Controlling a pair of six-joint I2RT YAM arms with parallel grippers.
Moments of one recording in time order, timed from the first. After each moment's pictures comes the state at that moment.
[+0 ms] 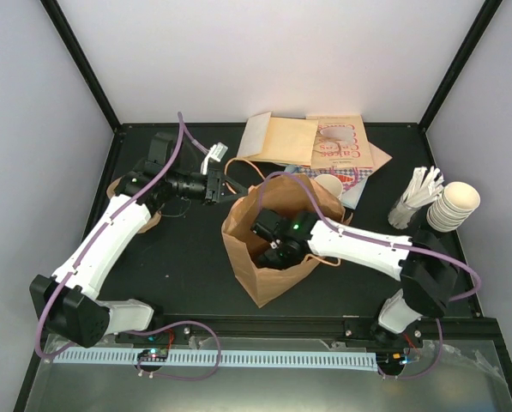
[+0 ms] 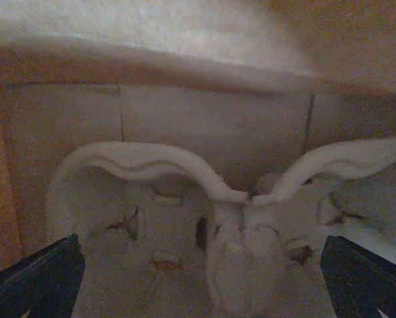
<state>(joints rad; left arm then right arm) -0.35 1.27 1.24 -0.63 1.02 -0.54 1.04 1.60 1.15 -0.93 0.11 0.33</state>
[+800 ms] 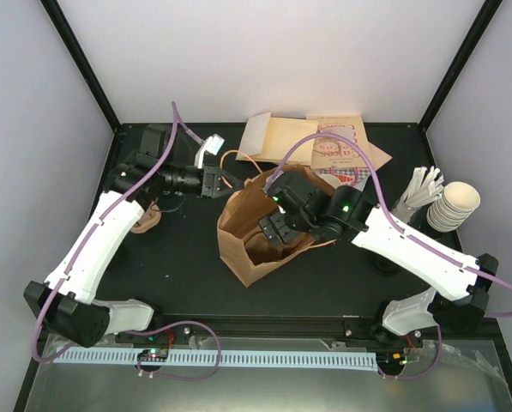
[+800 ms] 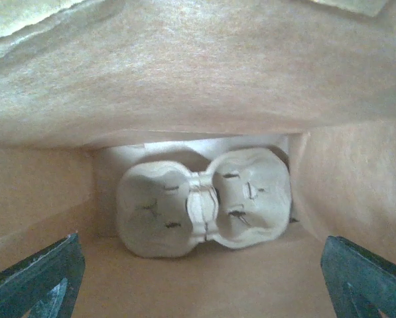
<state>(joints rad) -0.35 1.27 1.36 -0.77 0.97 -0.43 1.04 1.40 1.53 -1.11 0.25 0.30</state>
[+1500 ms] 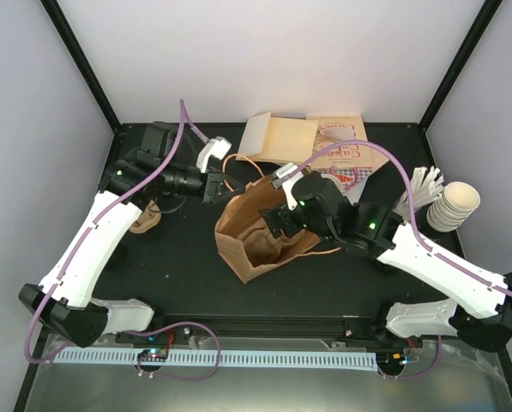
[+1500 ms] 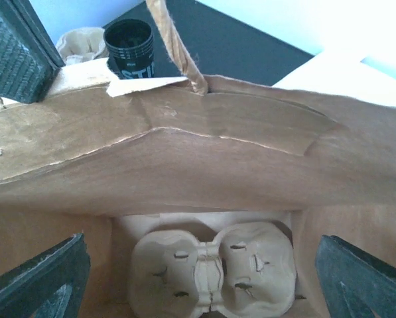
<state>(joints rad) -0.43 1.28 1.50 -0.94 0.84 -0.19 1.04 1.23 1.40 -0.81 0.27 0.22</state>
